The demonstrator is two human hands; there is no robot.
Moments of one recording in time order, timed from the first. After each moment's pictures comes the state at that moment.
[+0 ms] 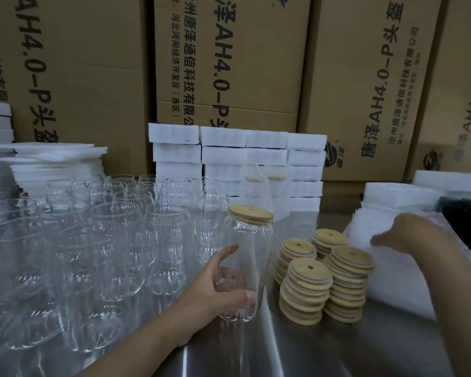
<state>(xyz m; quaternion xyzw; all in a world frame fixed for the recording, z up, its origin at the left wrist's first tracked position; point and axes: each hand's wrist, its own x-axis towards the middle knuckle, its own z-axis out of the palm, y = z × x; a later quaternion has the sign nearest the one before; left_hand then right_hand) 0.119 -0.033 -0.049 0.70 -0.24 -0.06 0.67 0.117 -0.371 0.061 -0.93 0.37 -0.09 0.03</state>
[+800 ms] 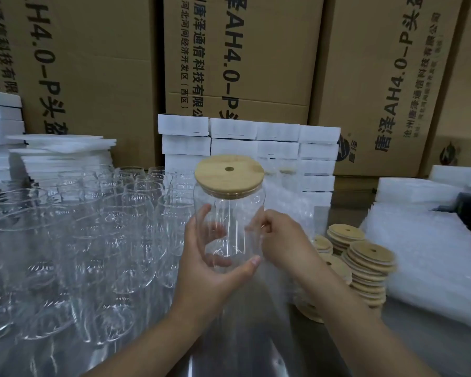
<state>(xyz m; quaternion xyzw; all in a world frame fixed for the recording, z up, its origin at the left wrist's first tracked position) 0.107 -0.032 -0.034 0.63 -0.24 0.26 0.69 0.122 -0.168 0.030 -0.91 -0.03 -0.16 0.39</state>
